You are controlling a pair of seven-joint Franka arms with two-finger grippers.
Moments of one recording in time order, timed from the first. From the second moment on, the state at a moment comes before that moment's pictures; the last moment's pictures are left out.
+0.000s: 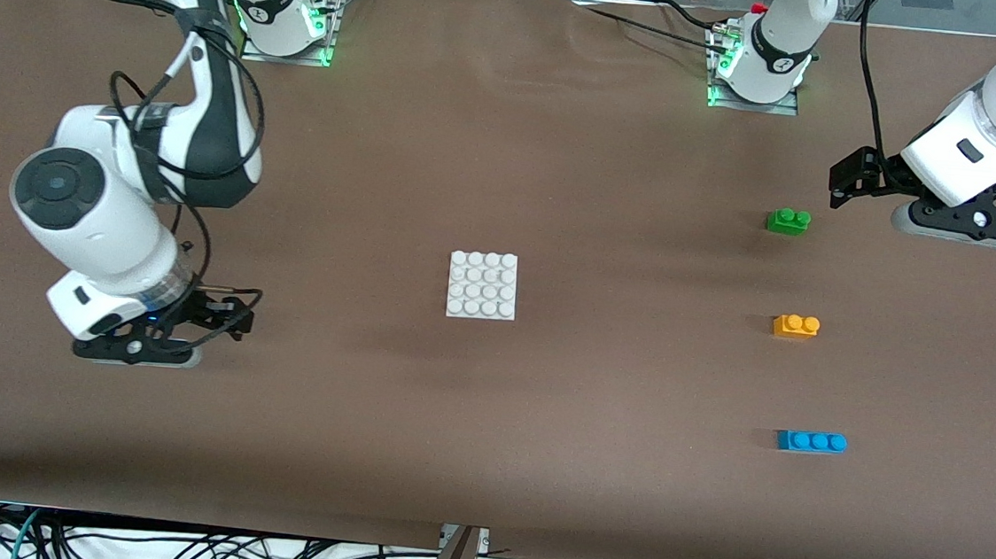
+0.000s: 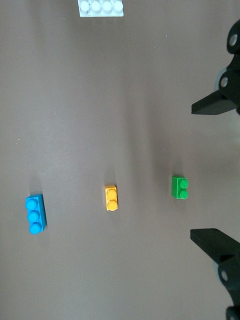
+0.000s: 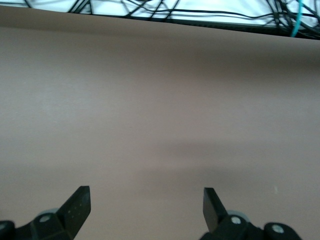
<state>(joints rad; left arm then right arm) 0.05 0.04 -0.21 -1.57 0.03 1.52 -0.07 0.49 0.55 -0.40 -1.35 0.09 2.00 0.11</state>
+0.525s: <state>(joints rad) 0.05 0.04 -0.22 -1.57 0.03 1.52 -0.07 0.20 0.39 -0.26 -1.37 0.08 1.99 0.04</state>
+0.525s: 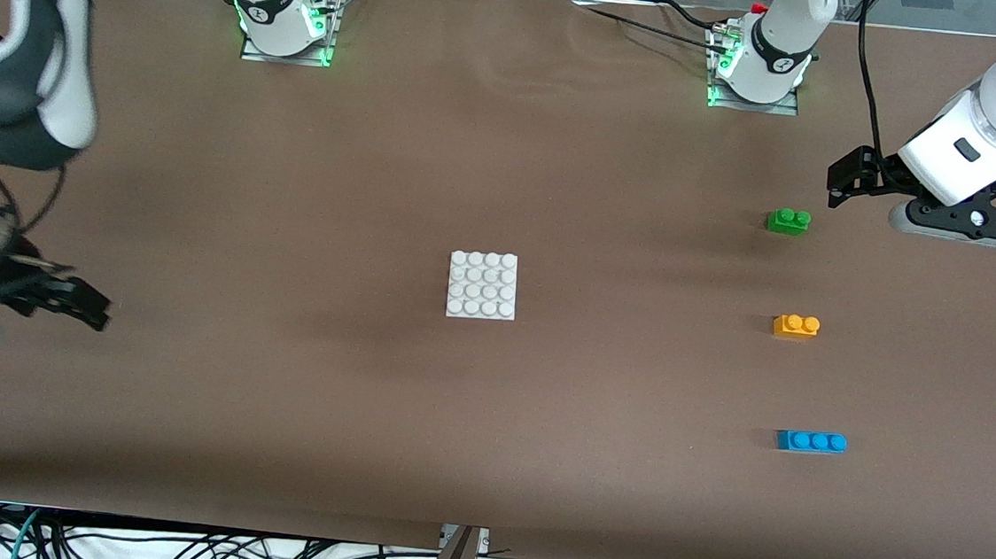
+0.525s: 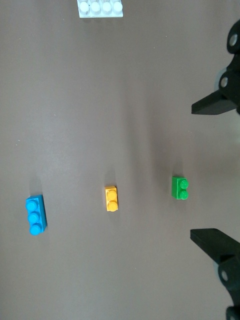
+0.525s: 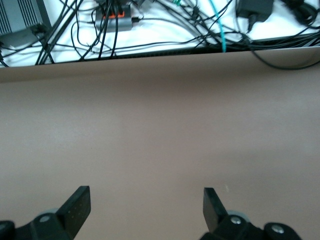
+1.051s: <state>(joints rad) 0.05 0.04 -0.22 -1.57 0.03 1.52 -0.07 0.03 0.15 -0.16 -1.55 0.06 1.91 -0.07</state>
